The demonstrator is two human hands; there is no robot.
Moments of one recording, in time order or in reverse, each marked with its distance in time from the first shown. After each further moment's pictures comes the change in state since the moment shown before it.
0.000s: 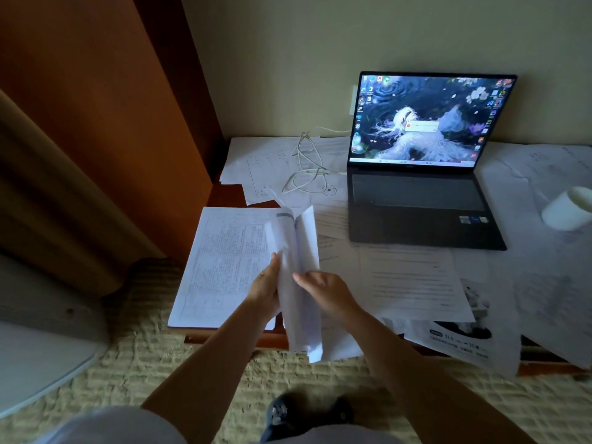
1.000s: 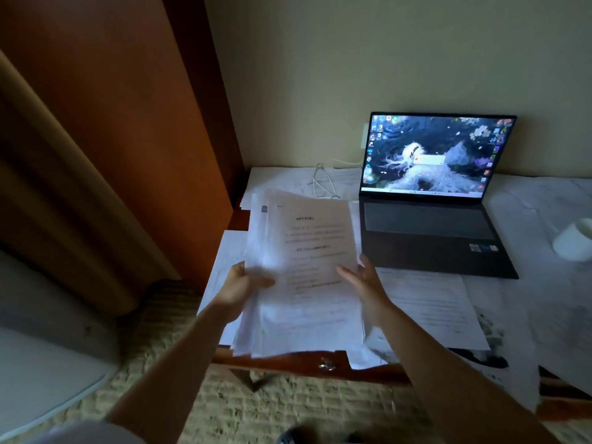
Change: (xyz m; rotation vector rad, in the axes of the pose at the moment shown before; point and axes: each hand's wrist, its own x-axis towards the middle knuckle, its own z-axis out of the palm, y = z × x) left_hand -0.048 0.073 -0.051 0.381 -0.122 0.428; right_hand 0.025 -0.012 -0.043 0.447 0.138 0.018
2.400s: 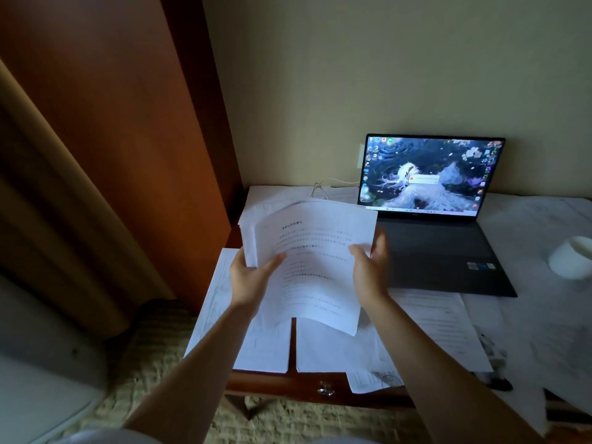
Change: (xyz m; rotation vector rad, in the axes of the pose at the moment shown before) left_hand 0.019 0.023 0.039 -0.036 0.334 0.350; right_hand -0.005 -0.068 0.028 0.187 0.317 -0.516
